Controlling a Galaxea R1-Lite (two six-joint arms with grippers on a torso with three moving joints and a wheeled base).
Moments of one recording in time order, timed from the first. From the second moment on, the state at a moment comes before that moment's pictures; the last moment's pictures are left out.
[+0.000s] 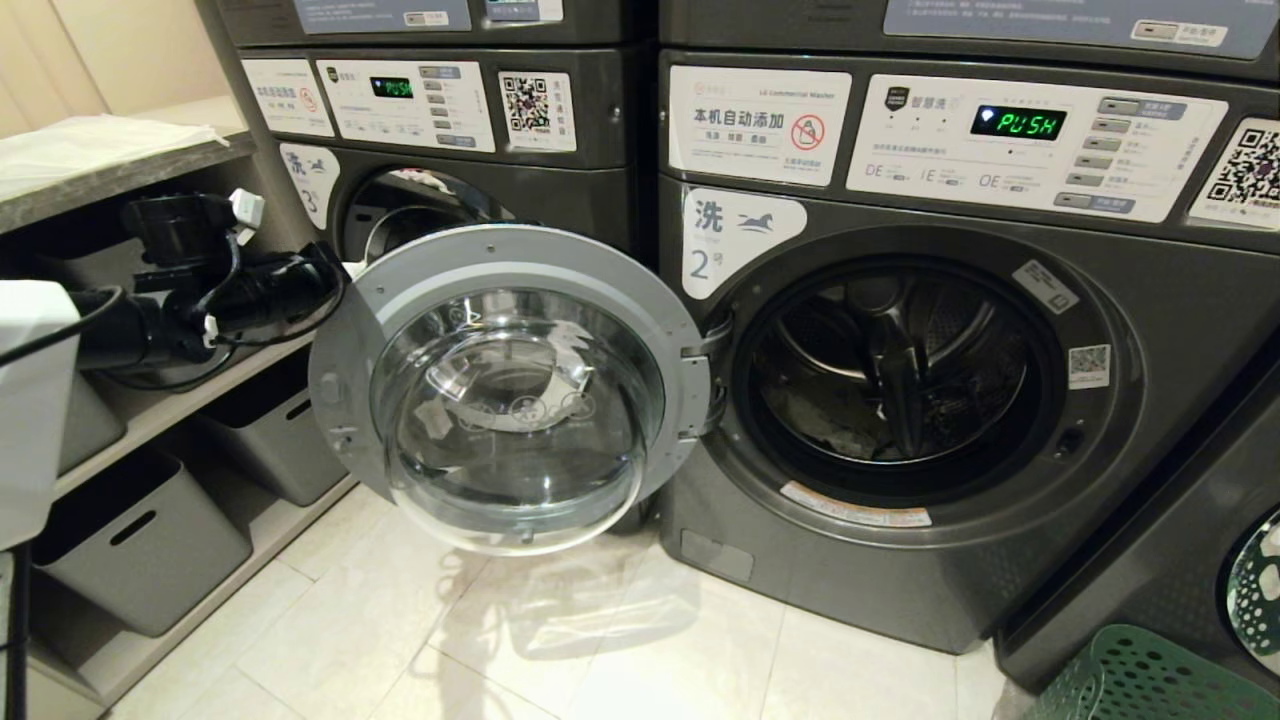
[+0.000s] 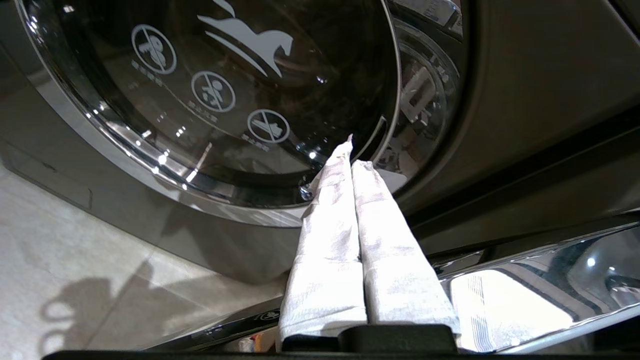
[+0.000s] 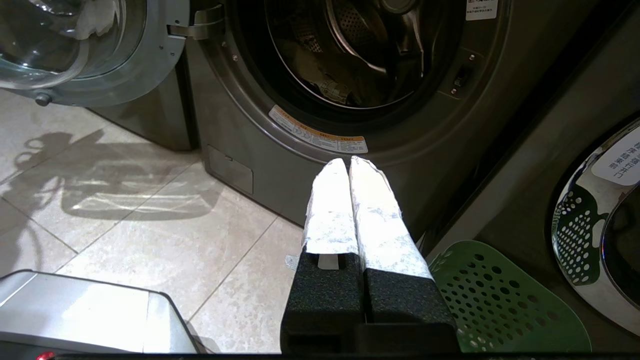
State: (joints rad) left arm 0.15 2.30 -1.92 -0.27 -0.50 -0.45; right arm 0.01 0.00 0.00 0.00 0.05 -0.17
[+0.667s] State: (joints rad) left arm 0.08 2.00 -1.51 -0.24 -0.60 -0.48; right arm 0.01 0.00 0.00 0.00 0.05 -0.17
